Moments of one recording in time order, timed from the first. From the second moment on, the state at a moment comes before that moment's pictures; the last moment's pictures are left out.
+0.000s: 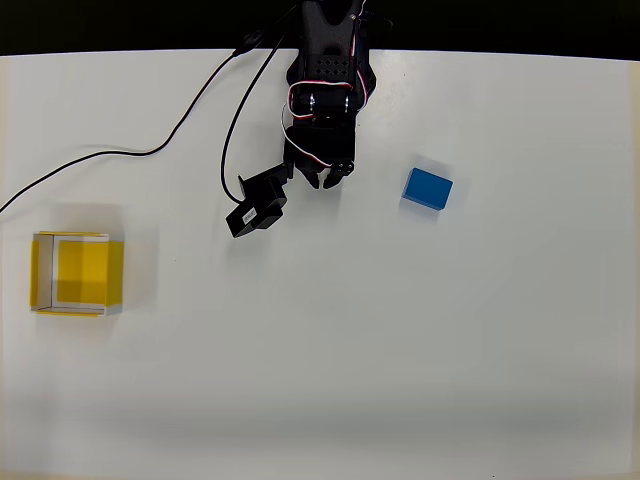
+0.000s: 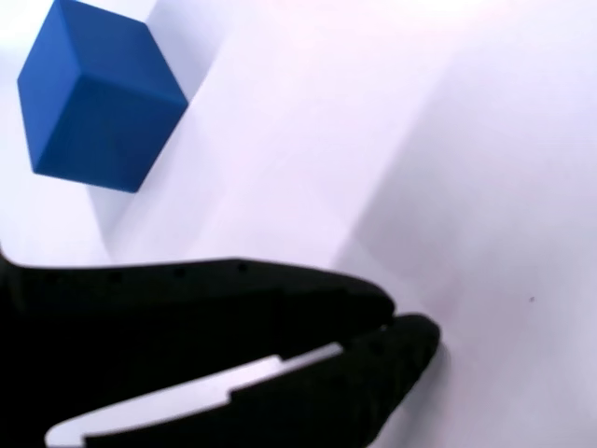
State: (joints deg) arm -2.6 190.0 178.6 76.9 -90.2
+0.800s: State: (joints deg) arm -4.0 179.6 169.7 75.9 -102.7
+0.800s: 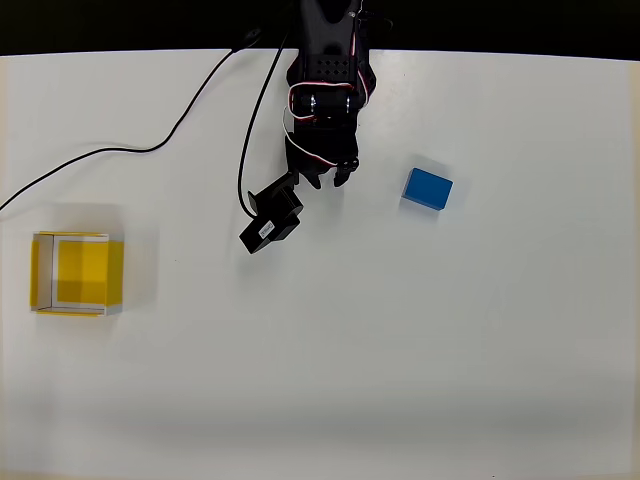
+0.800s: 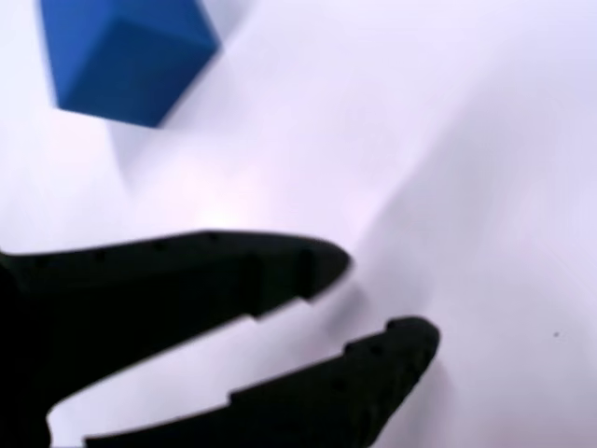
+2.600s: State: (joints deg) arm -43.9 107.6 117.8 70.7 -101.3
